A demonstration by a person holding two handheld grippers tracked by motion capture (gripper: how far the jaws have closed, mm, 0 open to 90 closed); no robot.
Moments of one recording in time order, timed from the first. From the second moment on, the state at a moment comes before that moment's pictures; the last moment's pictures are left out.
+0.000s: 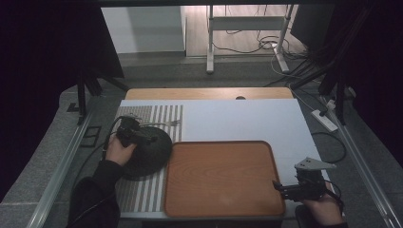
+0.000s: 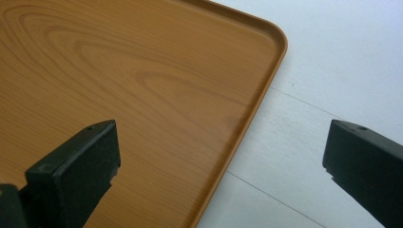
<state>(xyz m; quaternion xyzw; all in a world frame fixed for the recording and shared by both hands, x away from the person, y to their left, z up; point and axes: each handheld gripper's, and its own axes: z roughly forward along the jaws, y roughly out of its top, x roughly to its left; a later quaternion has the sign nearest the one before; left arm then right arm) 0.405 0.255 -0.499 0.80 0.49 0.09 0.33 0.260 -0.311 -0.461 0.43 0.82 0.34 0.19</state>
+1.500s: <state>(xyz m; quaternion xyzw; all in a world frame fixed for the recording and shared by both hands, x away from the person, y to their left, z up) 0.474 0.280 -0.508 0.78 0.54 0.07 0.29 0.260 -0.311 -0.461 0.43 0.82 0.34 0.18</state>
